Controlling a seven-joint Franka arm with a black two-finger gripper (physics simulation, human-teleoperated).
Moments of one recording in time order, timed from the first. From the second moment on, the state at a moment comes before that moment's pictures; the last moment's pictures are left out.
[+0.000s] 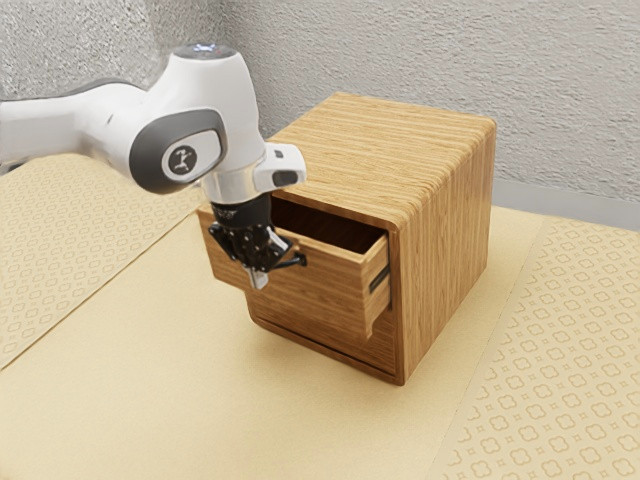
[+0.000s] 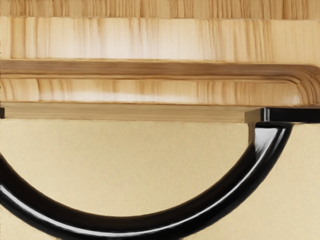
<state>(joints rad) 0.00 -0.17 -0.30 -2.06 -0.03 1.93 -0.22</state>
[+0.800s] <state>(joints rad) 0.00 0.04 -0.30 -1.83 0.08 1.90 -0.19</state>
